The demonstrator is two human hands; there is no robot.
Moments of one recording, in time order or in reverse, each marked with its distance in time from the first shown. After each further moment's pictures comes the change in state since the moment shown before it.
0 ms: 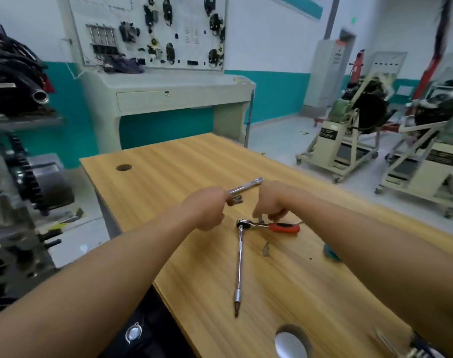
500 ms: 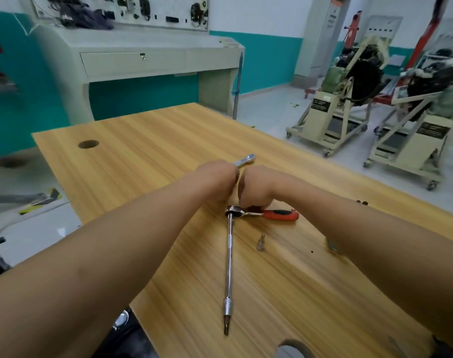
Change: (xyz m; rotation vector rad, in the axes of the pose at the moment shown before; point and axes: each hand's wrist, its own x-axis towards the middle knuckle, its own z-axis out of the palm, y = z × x) left_hand 0.099 0.015 0.028 0.174 -0.112 0.064; right_hand 0.036 0.000 0.024 -0.066 -0.037 -0.148
